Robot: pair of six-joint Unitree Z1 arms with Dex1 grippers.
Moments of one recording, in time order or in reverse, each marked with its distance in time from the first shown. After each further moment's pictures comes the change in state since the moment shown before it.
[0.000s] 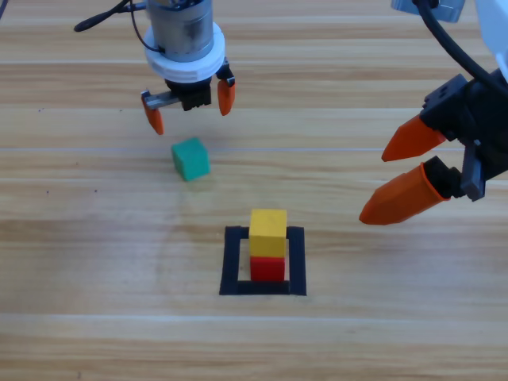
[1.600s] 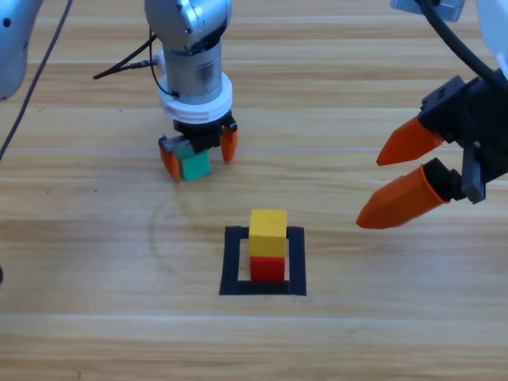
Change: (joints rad) arm 0 0.016 0.115 -0.002 0.012 -0.112 -0.050; arm 1 0.000 0.000 0.000 0.000 0.037 0.000
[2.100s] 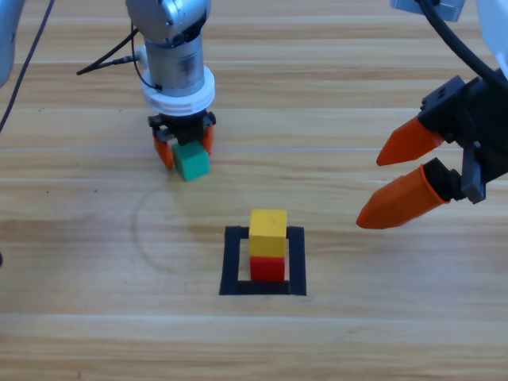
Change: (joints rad) arm 0 0.055 0.000 0.000 0.000 -0.007 0.013; arm 1 0.000 0.000 0.000 0.000 0.002 0.000
